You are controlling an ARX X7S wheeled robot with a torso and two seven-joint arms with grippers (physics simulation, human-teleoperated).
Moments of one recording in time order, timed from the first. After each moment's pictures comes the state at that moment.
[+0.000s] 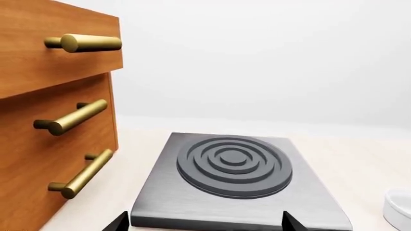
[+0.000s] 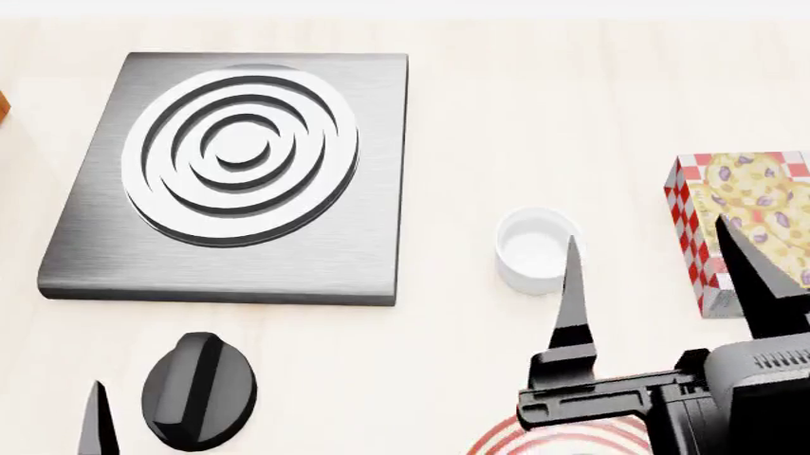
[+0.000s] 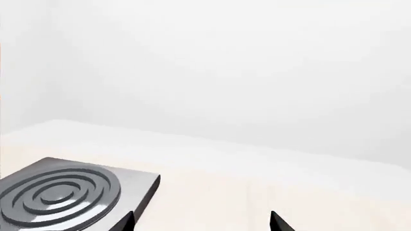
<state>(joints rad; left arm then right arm) 0.15 -0.40 0.28 0.63 -0.25 -0.07 -0.51 0.41 1.02 -0.62 -0.48 0.77 -0.11 0.60</state>
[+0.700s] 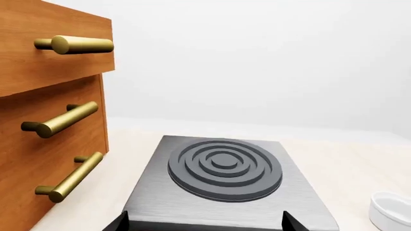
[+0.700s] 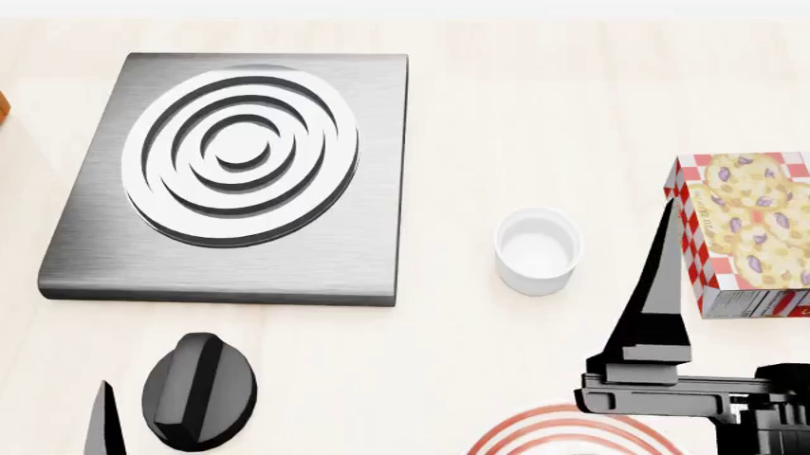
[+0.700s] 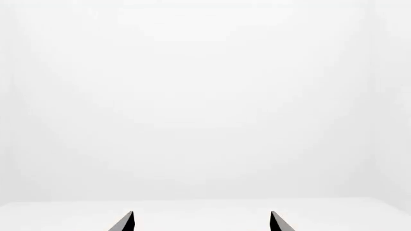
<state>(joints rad) 0.15 -0.41 0.29 0.62 -0.26 -0.04 -0.49 0.27 0.99 -0.50 -0.46 0.63 -0.39 0.71</state>
